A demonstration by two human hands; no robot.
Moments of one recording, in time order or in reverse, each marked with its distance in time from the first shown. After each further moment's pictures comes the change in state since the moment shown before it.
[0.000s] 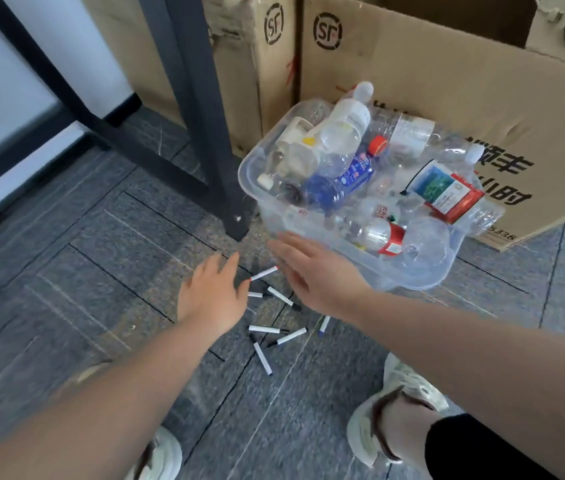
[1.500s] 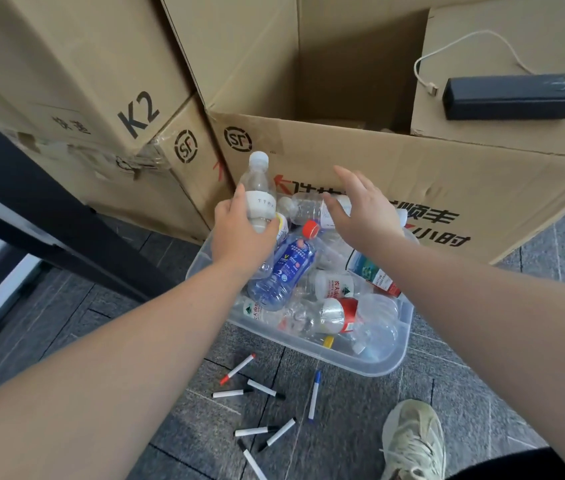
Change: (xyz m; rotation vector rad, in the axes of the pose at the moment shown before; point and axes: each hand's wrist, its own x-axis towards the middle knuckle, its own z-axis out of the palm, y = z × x) left_hand 0.128 0.179 -0.157 -0.554 0.355 0.211; right_hand 0.063 0.146 -0.168 0.040 0.376 0.649
